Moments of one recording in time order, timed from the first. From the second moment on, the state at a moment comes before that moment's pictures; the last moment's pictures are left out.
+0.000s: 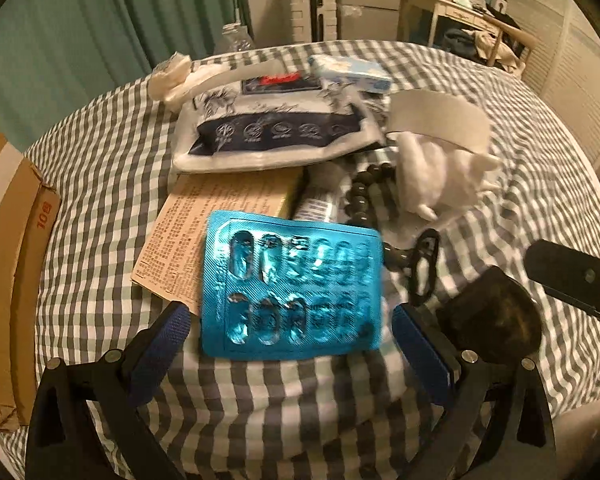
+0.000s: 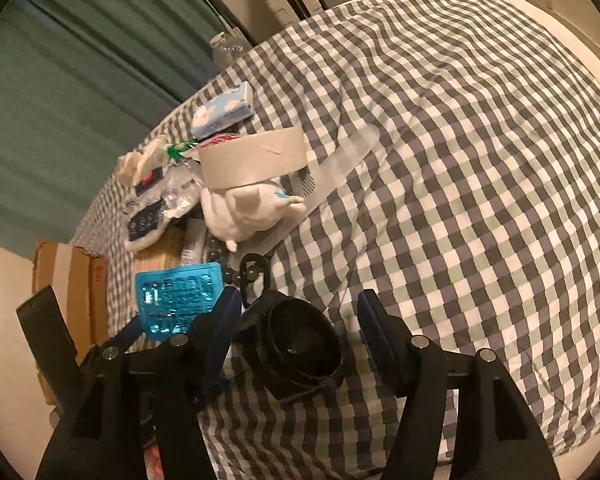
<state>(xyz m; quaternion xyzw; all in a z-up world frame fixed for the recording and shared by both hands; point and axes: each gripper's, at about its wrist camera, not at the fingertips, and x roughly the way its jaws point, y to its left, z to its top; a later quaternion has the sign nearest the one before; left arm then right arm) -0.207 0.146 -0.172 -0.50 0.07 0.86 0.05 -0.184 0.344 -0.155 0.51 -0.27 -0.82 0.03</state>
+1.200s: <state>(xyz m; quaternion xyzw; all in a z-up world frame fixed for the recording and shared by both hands) -0.217 0.123 -0.138 -0.42 0.25 0.84 0.24 -0.190 0.303 -0.173 0.59 -0.16 -0.79 0.05</state>
